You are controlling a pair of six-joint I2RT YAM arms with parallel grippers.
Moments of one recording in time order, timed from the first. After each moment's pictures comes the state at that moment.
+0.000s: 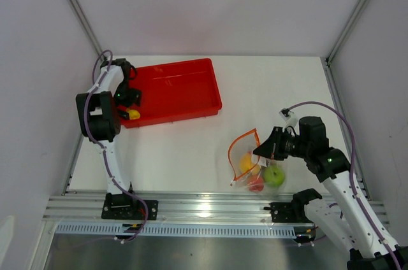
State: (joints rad) left arm 0.10 2.16 1.80 -1.23 -0.23 -1.18; right arm 0.32 0.69 0.73 -0.68 -0.60 0.55
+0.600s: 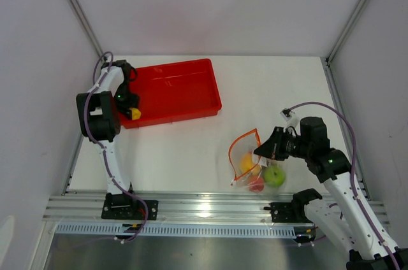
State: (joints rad) left arm 0.10 2.16 1.78 -1.22 -0.23 -1.18; right arm 0.31 0.68 0.73 -0.68 -0.60 0.55
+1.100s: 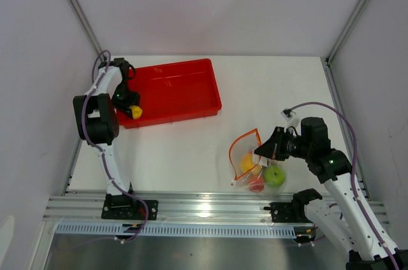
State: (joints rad) left arm 0.11 2.12 1.76 -1.20 -0.18 -1.16; right arm 0.31 0.67 0.73 -0.68 -0.60 0.55
